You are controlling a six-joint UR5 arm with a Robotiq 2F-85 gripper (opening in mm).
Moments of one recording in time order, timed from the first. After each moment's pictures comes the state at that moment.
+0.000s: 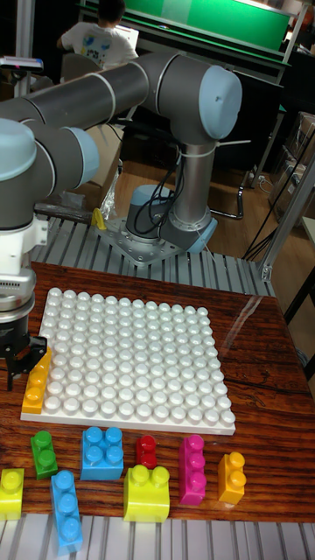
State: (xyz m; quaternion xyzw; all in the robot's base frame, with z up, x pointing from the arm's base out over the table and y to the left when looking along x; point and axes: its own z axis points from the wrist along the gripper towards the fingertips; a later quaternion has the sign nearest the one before) arm 0.668 -0.215 0.069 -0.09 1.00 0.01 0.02
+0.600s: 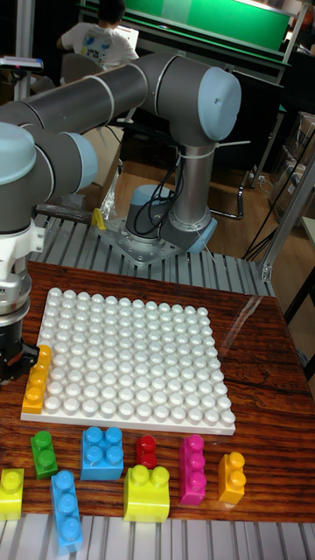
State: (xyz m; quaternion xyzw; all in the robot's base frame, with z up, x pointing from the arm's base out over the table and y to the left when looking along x) arm 0.682 -0.218 0.067 -0.02 1.00 0.01 0.04
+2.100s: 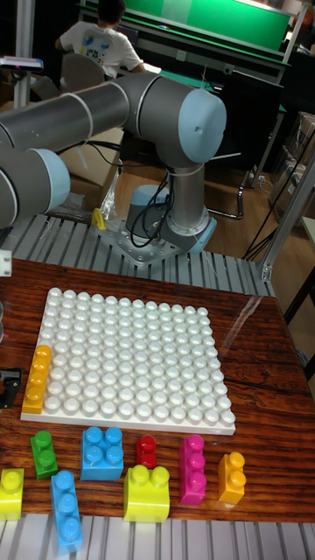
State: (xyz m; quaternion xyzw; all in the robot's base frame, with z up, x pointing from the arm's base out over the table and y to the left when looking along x) arm 0.725 -0.233 0.054 -0.10 0.99 0.02 0.03
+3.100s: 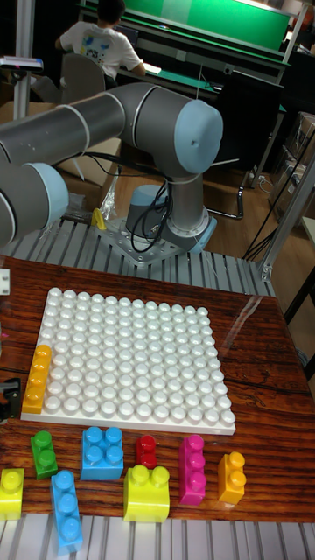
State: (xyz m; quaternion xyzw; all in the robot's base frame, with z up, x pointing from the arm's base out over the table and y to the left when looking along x) arm 0.743 -0.231 0.039 -0.13 0.99 0.02 0.02
